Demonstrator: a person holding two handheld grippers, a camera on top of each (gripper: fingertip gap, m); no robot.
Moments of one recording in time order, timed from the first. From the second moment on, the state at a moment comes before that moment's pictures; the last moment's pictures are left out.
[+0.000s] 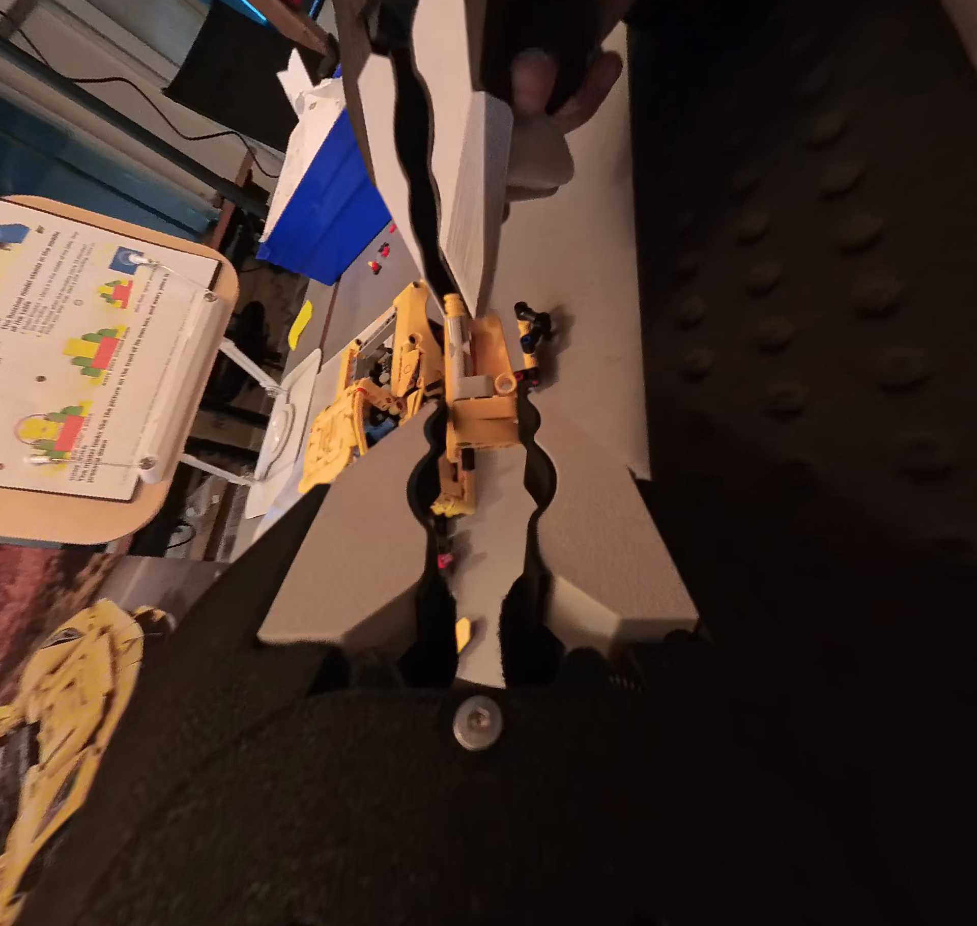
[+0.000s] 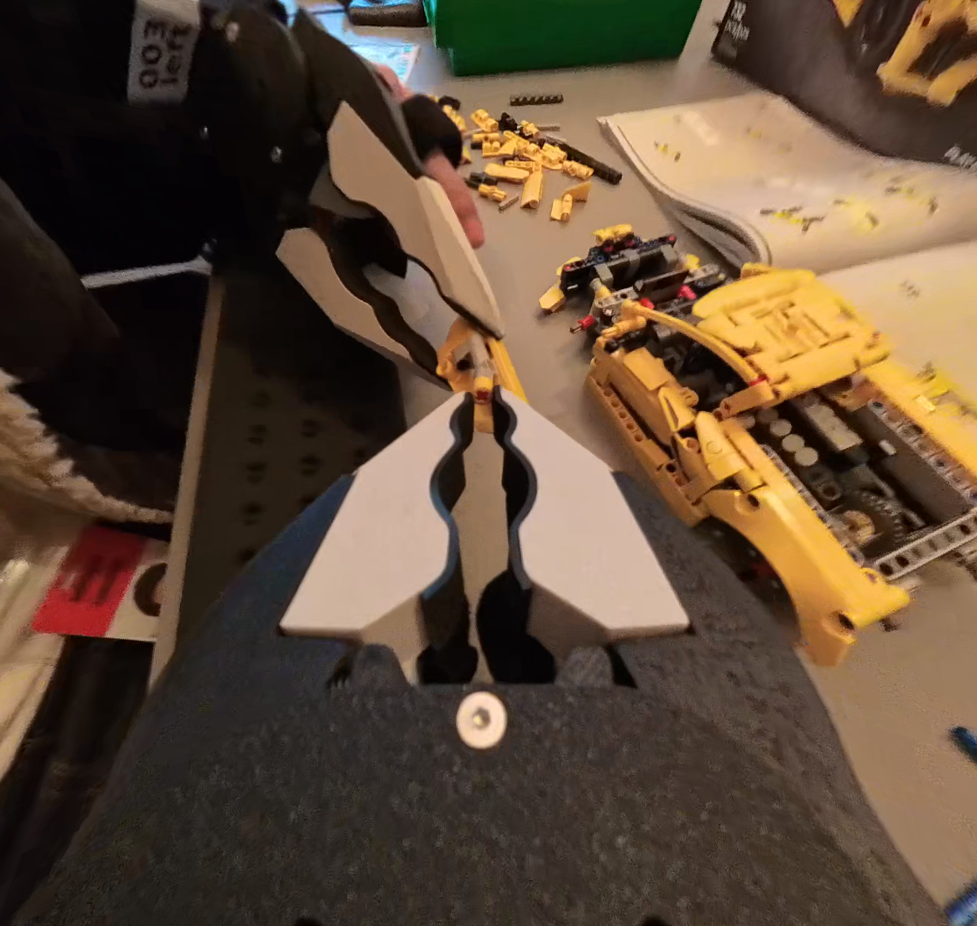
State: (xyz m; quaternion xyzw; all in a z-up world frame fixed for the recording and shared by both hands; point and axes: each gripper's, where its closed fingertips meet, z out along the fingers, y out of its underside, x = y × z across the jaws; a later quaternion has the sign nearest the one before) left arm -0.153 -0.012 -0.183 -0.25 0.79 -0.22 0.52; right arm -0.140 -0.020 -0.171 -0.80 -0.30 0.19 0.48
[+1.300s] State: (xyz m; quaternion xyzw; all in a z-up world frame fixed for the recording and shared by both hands) left arm -0.155 -0.007 -0.171 -0.36 0.73 -0.34 0.46; right arm -0.137 -0.007 -0.172 -0.77 -0.38 0.13 0.49
